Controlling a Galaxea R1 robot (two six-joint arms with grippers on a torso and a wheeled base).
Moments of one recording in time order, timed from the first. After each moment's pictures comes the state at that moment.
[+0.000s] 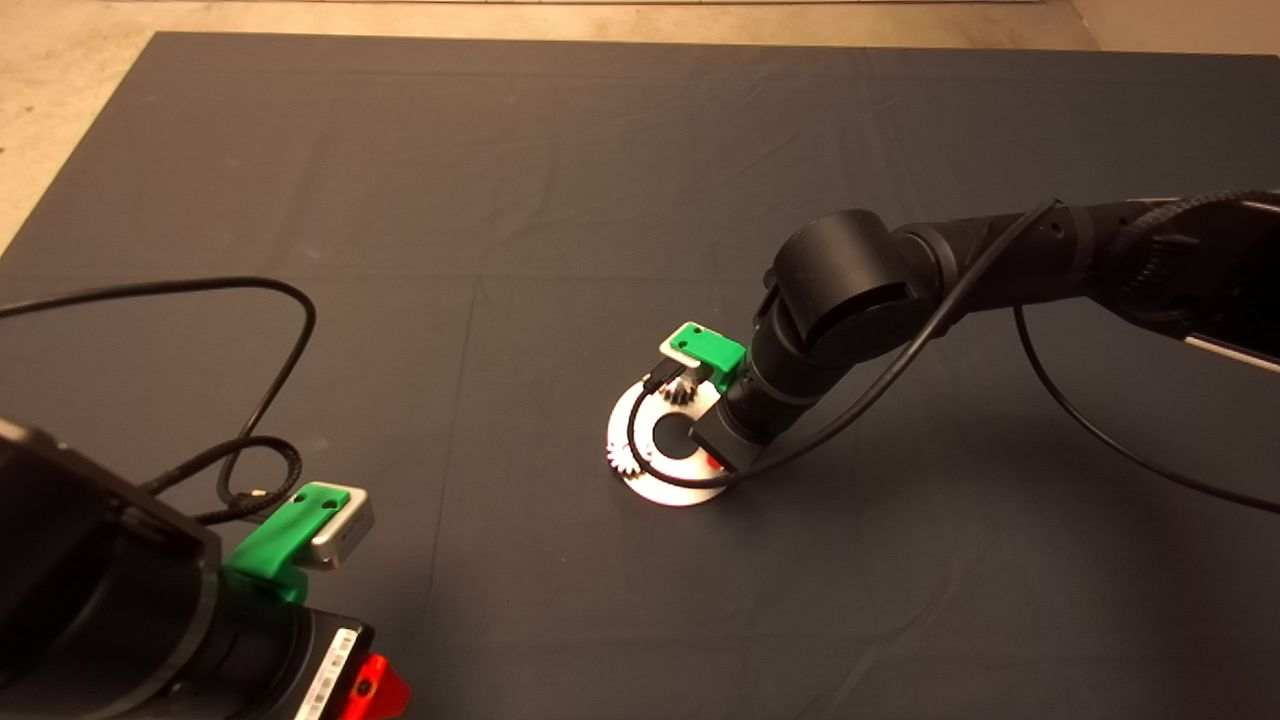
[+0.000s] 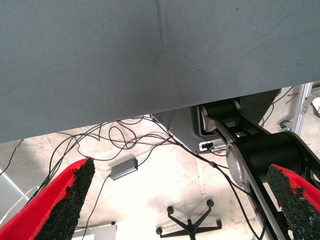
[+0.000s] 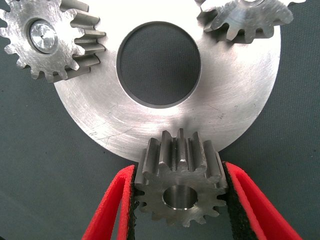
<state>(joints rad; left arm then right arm) -0.42 2.13 -0.29 0.16 1.53 -1.65 0.30 2.77 -1.02 -0.36 -1.53 0.99</state>
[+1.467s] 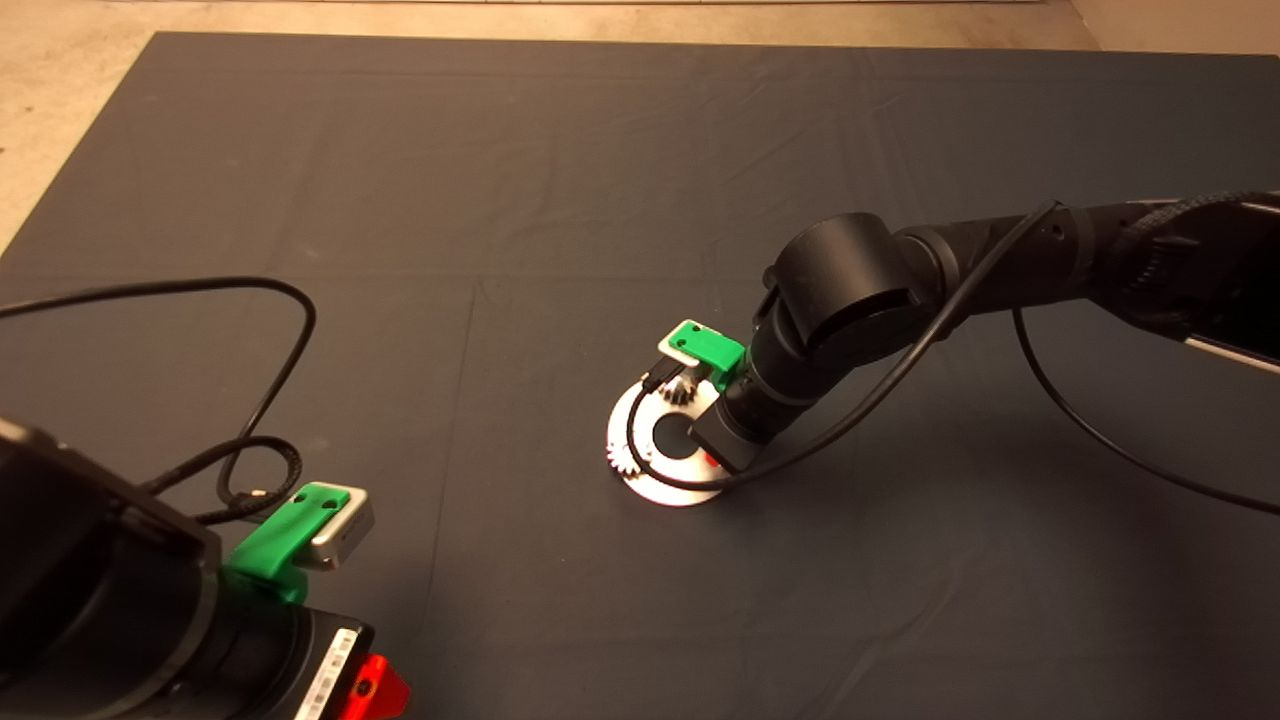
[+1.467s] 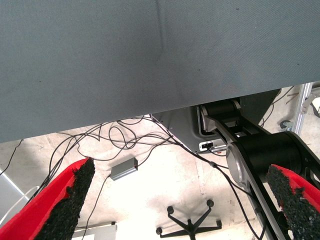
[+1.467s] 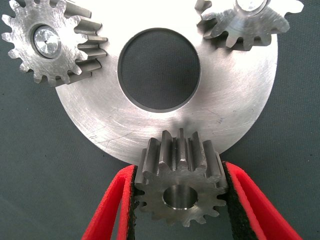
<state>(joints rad) -0.42 2.13 -0.29 0.16 1.53 -1.65 0.30 2.77 -1.01 -0.38 -1.53 0.99</state>
